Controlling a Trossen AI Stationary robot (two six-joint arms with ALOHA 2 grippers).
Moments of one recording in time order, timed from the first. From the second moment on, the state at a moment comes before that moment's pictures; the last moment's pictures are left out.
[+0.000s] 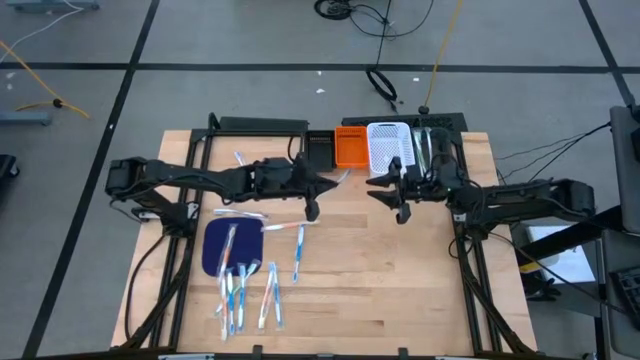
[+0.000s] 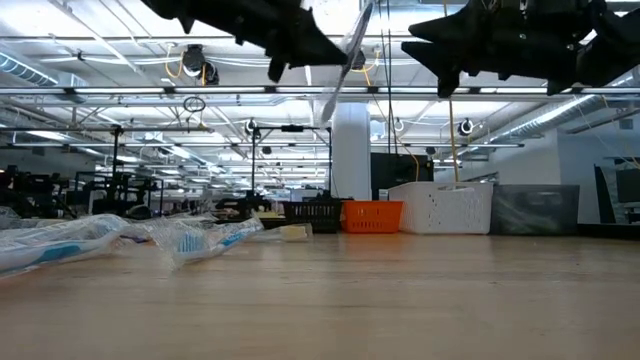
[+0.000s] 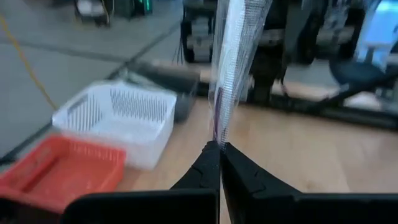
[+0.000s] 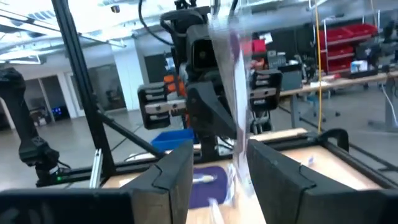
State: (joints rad) left arm 0.09 1.52 1.03 0.25 -0.10 -0.08; right arm -0.25 1.05 0.33 0.93 -0.28 0.23
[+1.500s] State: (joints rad) left arm 0.08 1.76 1.04 0.71 -0.10 -0.16; right arm -0.25 1.19 0.41 1.00 -0.20 0.21
